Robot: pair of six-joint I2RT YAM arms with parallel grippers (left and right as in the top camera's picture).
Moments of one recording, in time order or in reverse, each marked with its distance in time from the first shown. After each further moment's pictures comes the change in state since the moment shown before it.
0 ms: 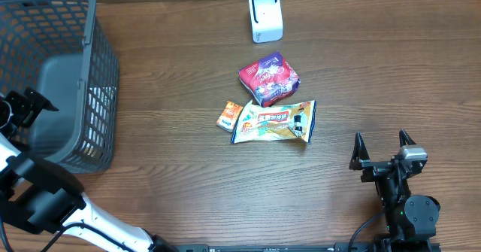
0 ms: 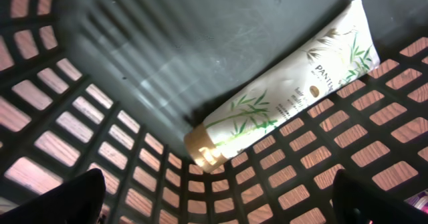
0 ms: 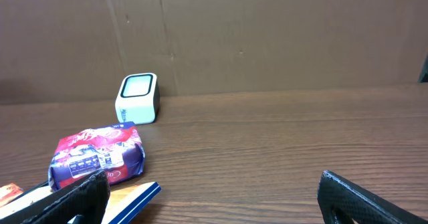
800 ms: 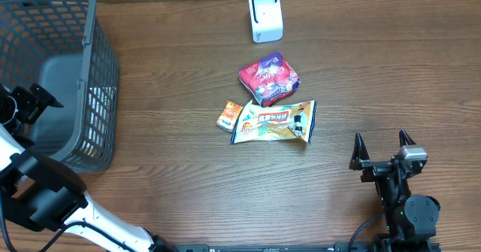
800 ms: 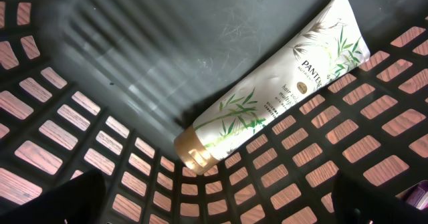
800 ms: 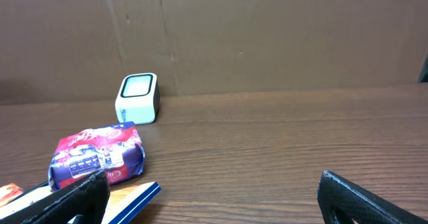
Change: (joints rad) left arm -0.027 0.000 0.000 0.008 0.000 0.018; right arm 0.000 0.000 0.000 0.000 0.000 0.000
